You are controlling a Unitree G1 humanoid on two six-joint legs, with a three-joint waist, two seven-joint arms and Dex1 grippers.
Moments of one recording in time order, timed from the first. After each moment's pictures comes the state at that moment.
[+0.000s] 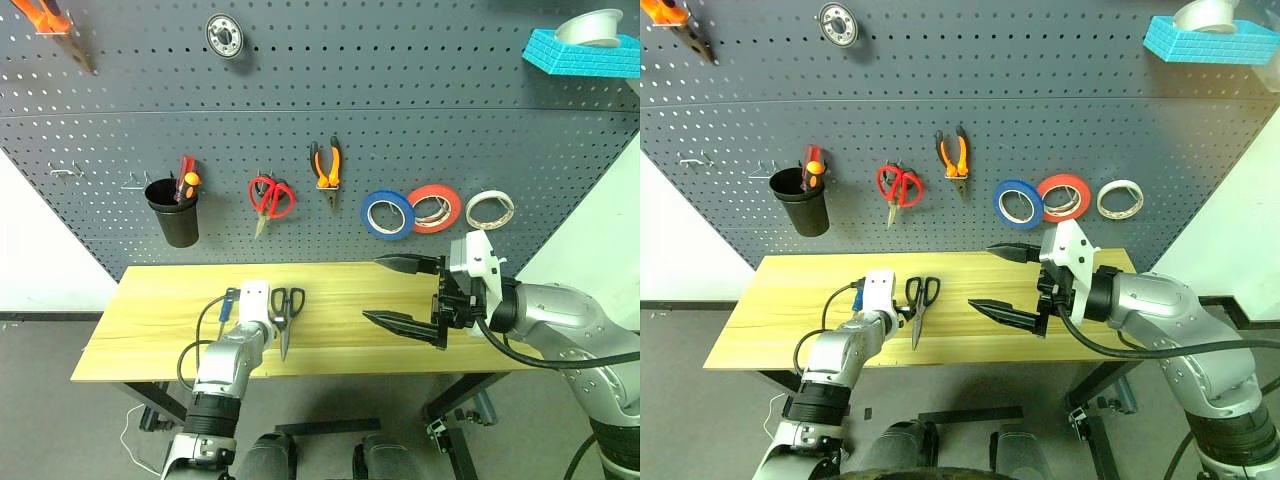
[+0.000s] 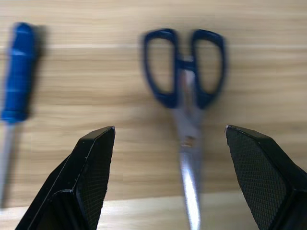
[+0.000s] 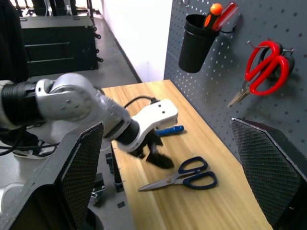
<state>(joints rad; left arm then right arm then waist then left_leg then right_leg) -0.26 0.02 0.02 0.13 -0.15 0.85 0.11 -0.16 -0.75 -0.08 -0.61 0.71 0.62 0.86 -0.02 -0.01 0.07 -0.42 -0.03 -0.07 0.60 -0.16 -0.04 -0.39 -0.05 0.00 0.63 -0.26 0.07</state>
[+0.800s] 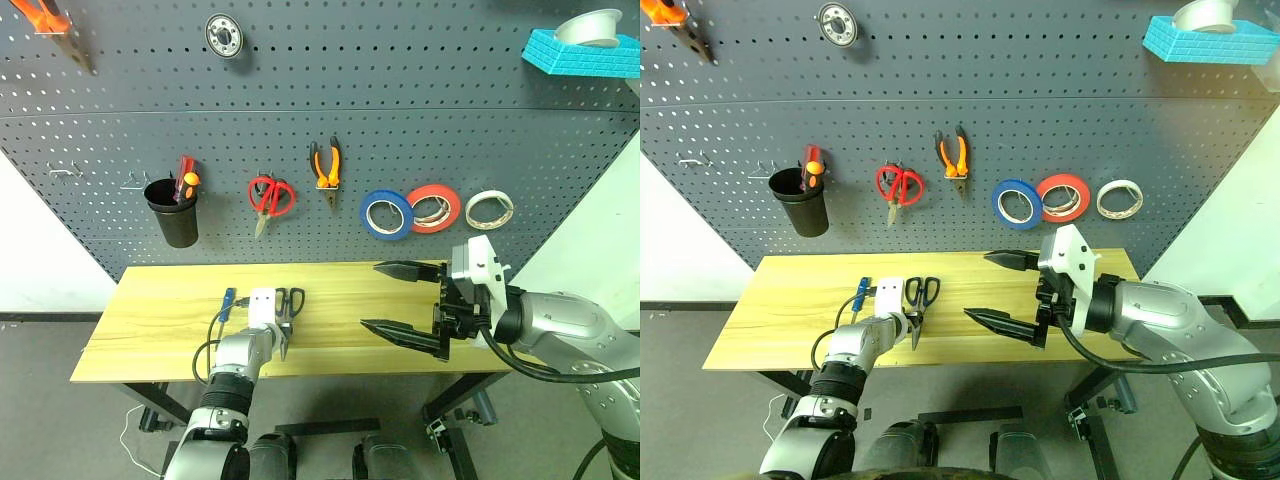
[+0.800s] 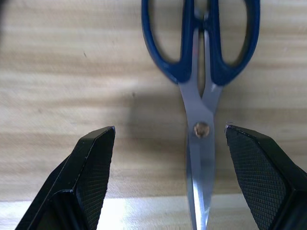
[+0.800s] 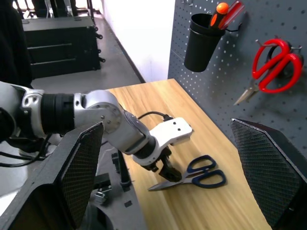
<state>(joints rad) -0.39 -0.04 0.06 0.47 -0.12 0.78 0.11 -0.12 -0.78 -0.11 -0.71 0.82 0.71 0.78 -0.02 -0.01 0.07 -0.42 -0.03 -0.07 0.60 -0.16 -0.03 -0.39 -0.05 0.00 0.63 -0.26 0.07</state>
